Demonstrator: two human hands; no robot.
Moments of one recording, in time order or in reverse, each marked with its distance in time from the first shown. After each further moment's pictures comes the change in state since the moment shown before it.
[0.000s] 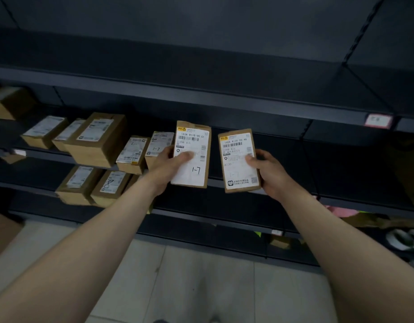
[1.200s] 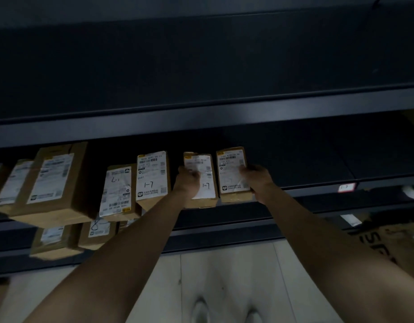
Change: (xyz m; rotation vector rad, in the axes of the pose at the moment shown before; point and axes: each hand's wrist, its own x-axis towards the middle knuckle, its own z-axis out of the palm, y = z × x) left_hand 0.195 -0.058 0.009 0.641 -0.088 -0.212; right_hand 0.160 0.065 0.074 -0.137 0.434 0.274
